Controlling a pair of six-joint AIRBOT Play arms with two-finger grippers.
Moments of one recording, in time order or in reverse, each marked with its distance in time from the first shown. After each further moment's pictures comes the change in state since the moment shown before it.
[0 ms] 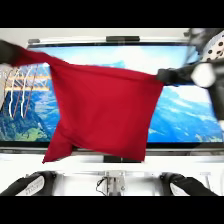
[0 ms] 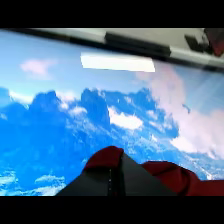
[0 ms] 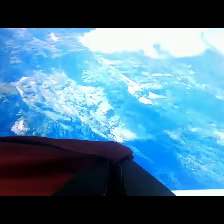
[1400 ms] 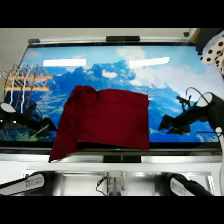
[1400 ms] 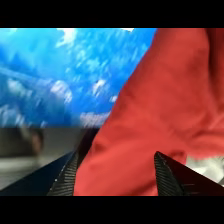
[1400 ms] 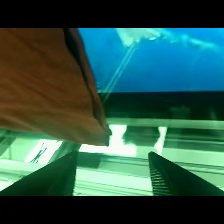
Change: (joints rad) left arm 0.232 -0.232 -0.635 0.132 -0.404 0.026; right arm -0.416 0.016 -0.526 0.486 0.352 -0.405
